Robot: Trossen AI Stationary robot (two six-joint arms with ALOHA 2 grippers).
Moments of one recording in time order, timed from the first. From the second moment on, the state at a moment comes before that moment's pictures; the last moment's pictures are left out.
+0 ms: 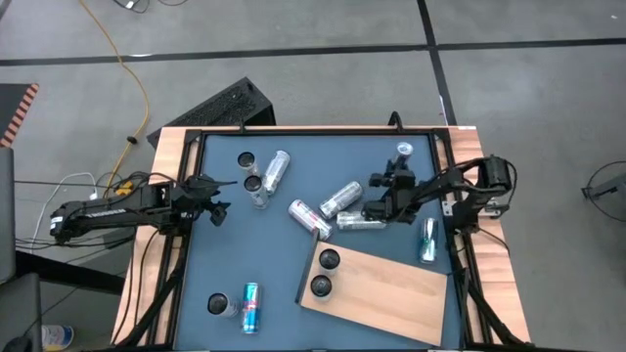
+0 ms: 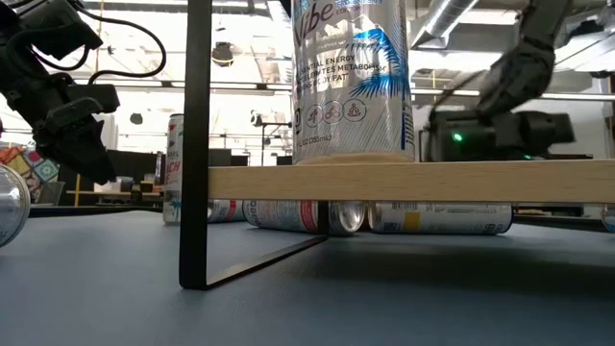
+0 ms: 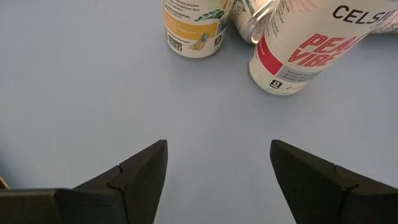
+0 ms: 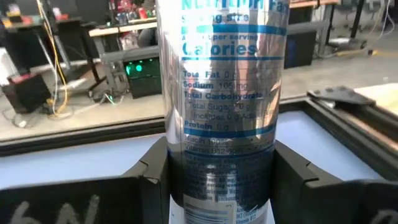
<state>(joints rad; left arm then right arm) 0.22 0.35 0.29 -0.74 -0.29 -0.46 -0.06 1.71 0.58 -0.49 1.44 1.78</state>
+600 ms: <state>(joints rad) 0.22 0.35 0.29 -0.74 -0.29 -0.46 -0.05 1.71 0.52 -0.34 1.21 1.54</state>
